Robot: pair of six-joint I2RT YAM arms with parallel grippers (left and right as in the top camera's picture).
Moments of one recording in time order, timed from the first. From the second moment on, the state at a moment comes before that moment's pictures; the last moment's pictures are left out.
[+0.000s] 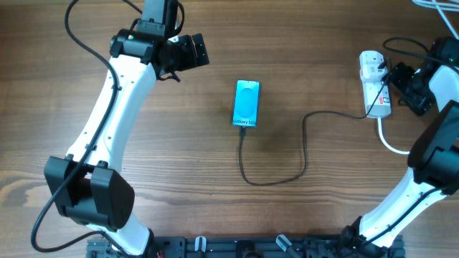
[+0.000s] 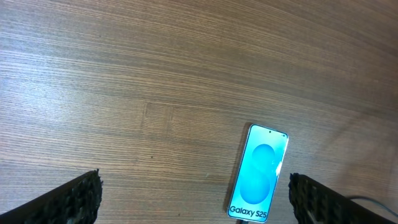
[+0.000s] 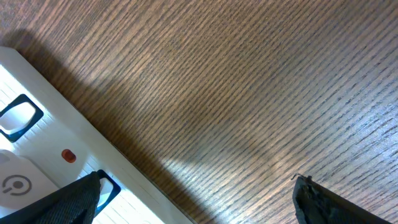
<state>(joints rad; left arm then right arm) -0.24 1.81 1.70 -0.94 0.04 -0.45 -0.45 2.13 1.54 -0.69 -0.02 0.36</state>
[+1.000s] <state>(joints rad) -0.24 1.81 1.70 -0.94 0.04 -0.45 -0.48 1.65 1.41 -1.09 -0.14 0.45</state>
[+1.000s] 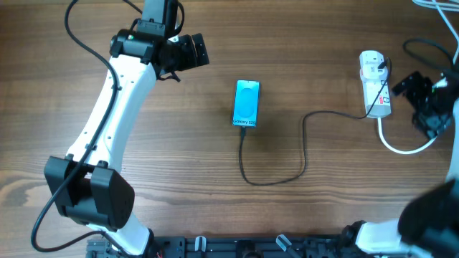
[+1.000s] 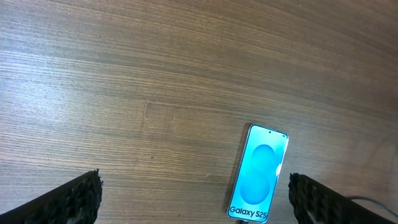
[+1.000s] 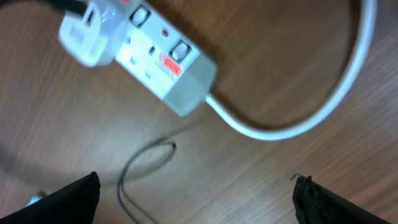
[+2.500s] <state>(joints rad) -0.24 1.81 1.70 -0.94 0.04 -0.45 -0.42 1.11 0.95 -0.91 -0.26 0.43</state>
